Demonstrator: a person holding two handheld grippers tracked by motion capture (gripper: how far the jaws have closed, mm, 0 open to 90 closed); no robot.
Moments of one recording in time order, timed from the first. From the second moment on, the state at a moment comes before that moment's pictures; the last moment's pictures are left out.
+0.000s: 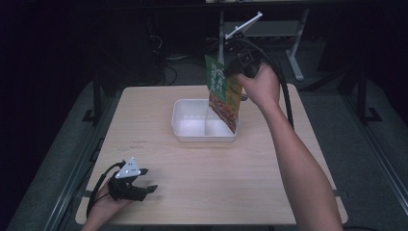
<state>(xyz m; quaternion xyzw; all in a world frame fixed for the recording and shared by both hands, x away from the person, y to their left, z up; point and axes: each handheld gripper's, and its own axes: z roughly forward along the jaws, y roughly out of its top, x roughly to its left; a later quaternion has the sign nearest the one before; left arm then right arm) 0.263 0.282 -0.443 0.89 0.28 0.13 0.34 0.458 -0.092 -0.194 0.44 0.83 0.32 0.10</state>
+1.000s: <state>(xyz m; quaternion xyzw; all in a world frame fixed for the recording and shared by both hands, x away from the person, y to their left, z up) 0.263 0.281 -0.444 0.89 0.28 0.12 0.34 0.475 -0.085 -0.228 0.45 0.83 0.31 0.11</state>
